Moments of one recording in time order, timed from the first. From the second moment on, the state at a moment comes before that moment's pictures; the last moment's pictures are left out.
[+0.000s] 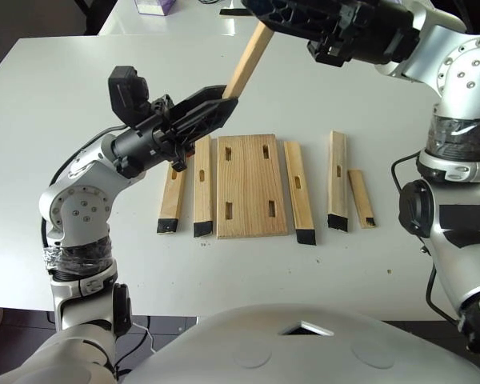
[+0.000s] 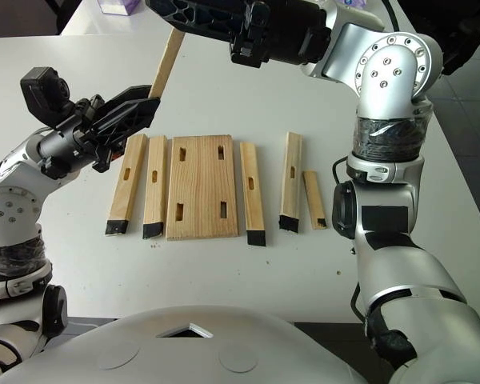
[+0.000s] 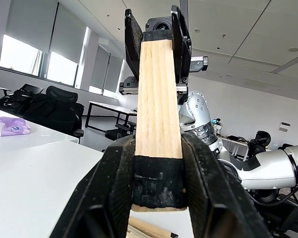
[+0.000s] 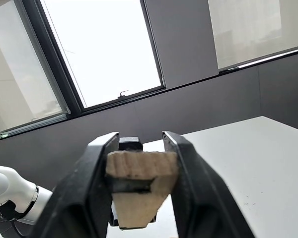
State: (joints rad) left arm -0.25 0.46 0.23 -0.34 -1.11 0.68 -0.90; right arm -0.97 -0.36 -0.09 0.09 0.98 1.06 0.92
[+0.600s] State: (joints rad) left arm -0.11 0.50 0.05 -0.18 -0.64 0.45 -0.86; right arm -0.84 -0.44 -0.04 0.01 0.72 0.75 0.92
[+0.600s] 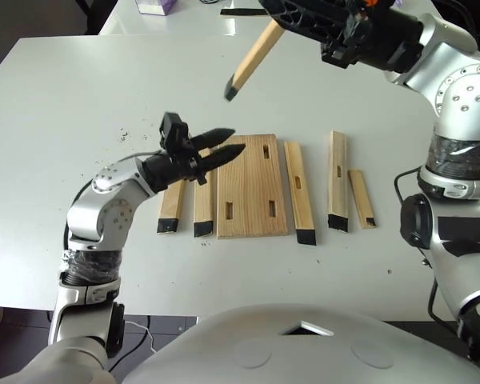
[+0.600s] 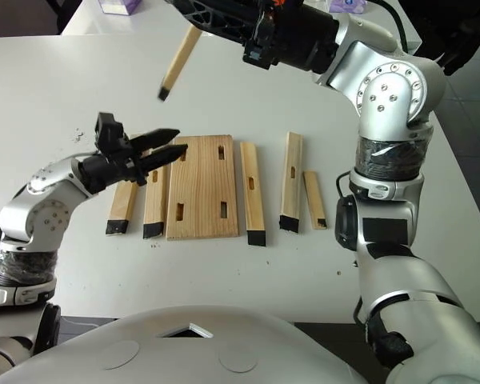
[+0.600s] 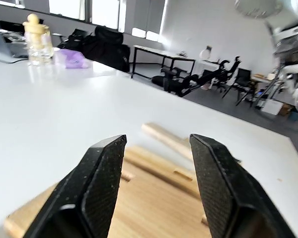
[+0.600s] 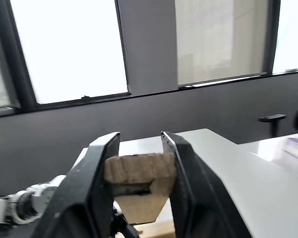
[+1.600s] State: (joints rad) left arm -0.12 0.03 0.27 -0.22 -0.62 0.29 -0.13; right arm -0.44 -0.80 0.03 0.16 0.39 0.32 1.31
